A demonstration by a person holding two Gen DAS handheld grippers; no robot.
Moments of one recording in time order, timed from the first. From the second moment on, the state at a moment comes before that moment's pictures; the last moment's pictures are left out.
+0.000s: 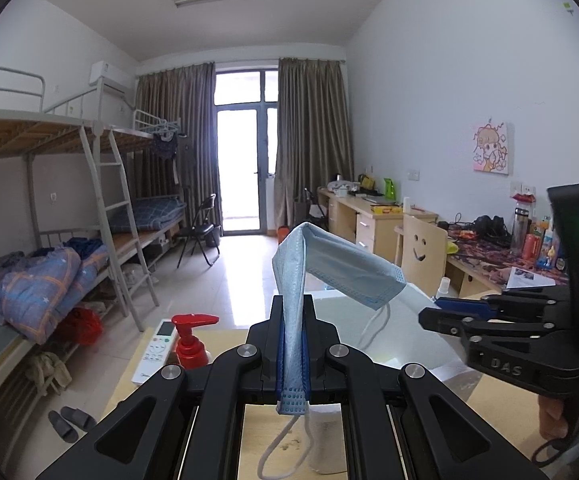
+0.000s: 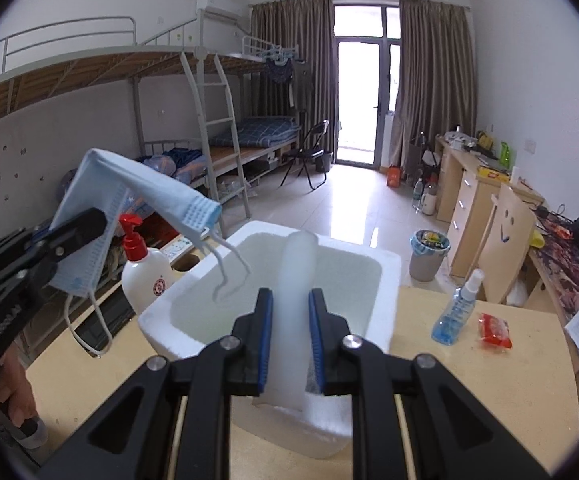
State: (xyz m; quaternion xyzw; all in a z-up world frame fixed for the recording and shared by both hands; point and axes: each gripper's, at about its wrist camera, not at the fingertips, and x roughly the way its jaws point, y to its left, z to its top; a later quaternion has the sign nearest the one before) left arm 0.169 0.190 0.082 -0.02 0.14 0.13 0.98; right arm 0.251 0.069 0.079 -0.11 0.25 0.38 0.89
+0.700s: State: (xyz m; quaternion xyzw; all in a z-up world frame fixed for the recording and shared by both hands) left arm 0.186 0.194 0.080 -0.02 0.16 0.15 0.98; right arm 0.267 0.070 0.077 -0.09 0.25 0.38 0.89
